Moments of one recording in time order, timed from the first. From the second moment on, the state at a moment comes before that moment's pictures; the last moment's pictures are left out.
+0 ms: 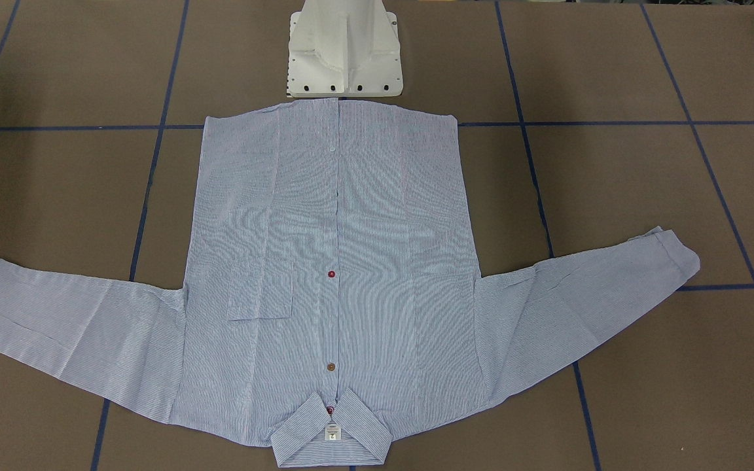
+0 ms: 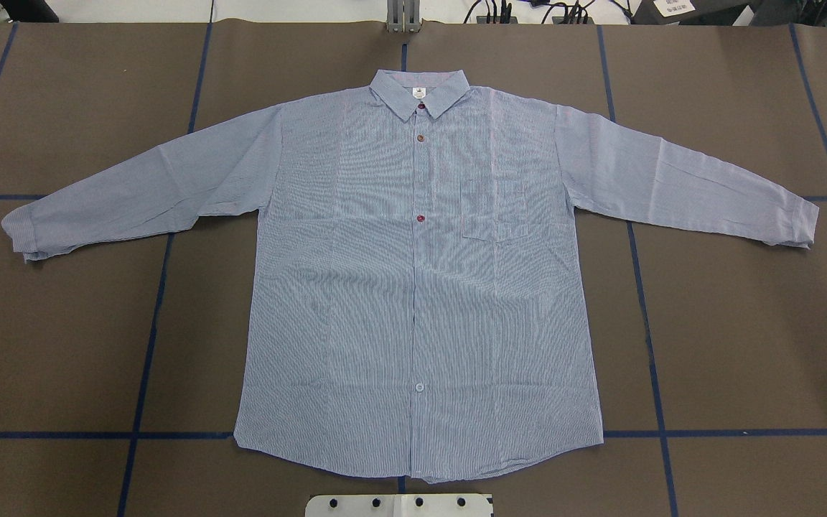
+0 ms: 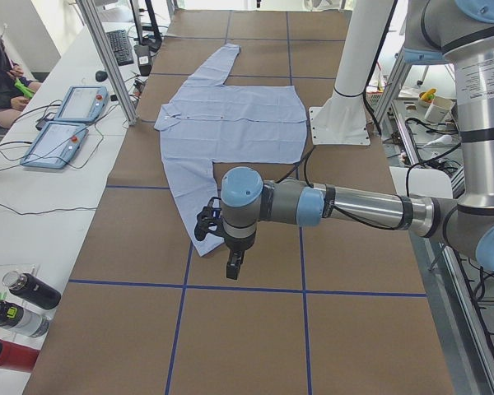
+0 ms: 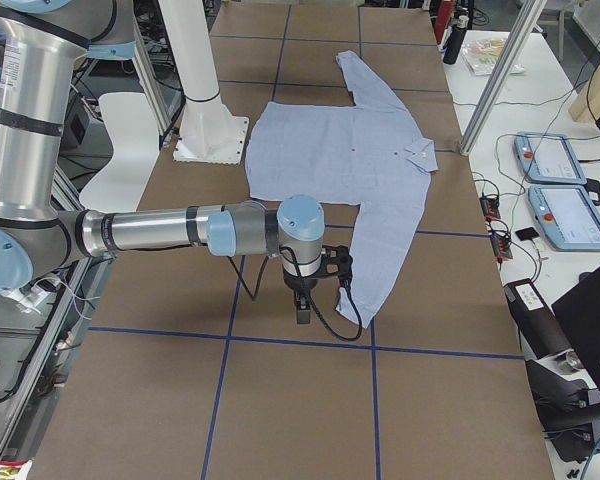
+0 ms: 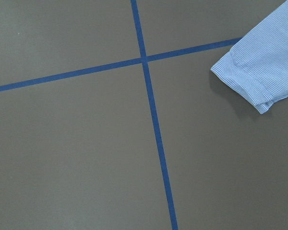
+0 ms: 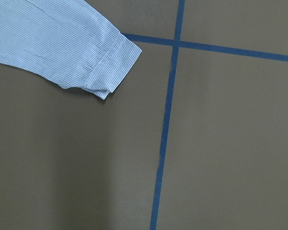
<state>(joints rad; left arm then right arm) -1.55 -1.36 -1.91 -1.55 -2.30 0.10 1.50 -1.82 1.93 -1.60 2.29 -0.01</state>
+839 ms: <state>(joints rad) -1.55 -1.35 -1.96 -1.64 -2.31 0.10 1.49 -1.78 1.95 -1.60 2.30 0.06</state>
